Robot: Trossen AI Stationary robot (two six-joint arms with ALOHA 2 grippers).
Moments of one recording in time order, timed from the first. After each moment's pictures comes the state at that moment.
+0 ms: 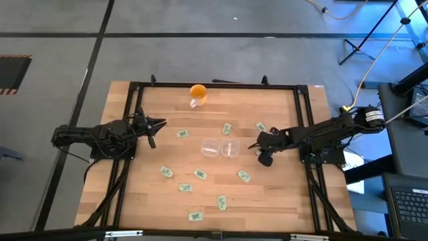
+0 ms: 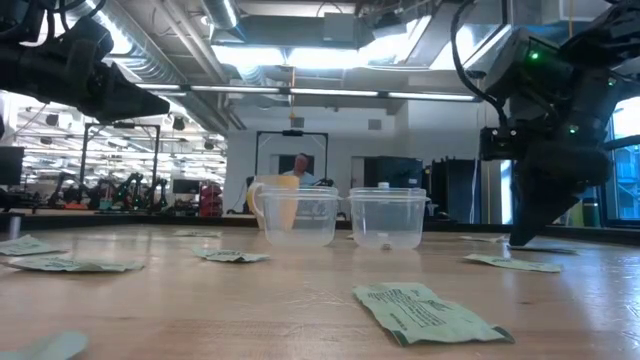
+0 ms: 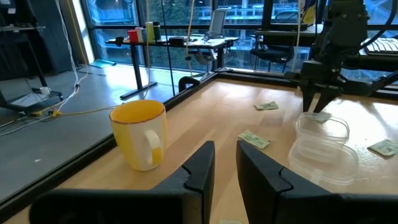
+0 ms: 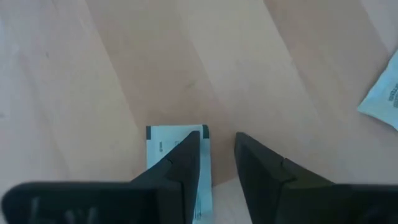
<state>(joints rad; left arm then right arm) -0.02 0.00 0.08 -0.18 -0.50 -0.07 0.06 1.31 0.42 -0.29 0.15 0.47</state>
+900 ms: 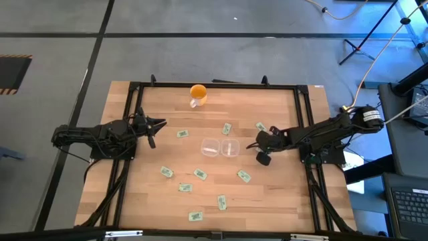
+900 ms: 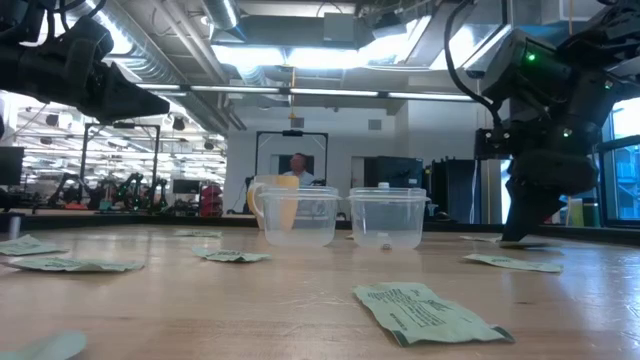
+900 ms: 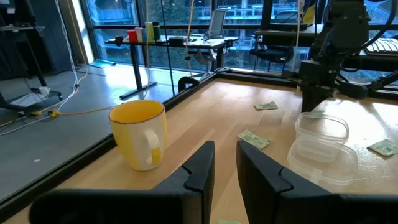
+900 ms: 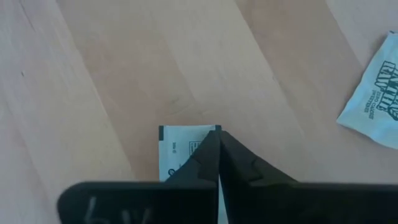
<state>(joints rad) -0.02 0.00 0.08 -0.18 -0.50 -0.07 0.06 1.34 0.43 -0.28 0.22 0.49</state>
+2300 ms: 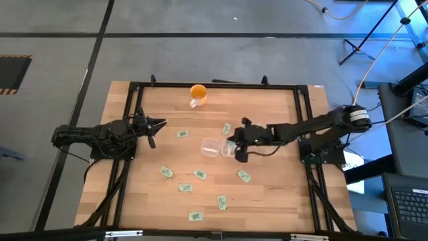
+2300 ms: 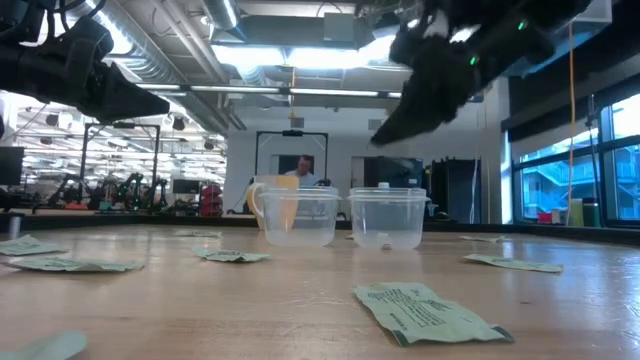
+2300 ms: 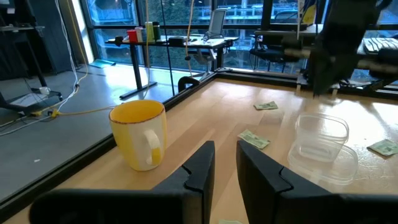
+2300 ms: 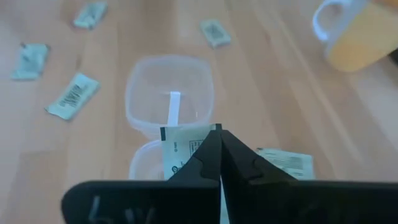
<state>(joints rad) -0.02 0.00 0.08 -0.18 -0.50 -0.07 0.06 1.49 0.76 0.09 0.23 0.10</state>
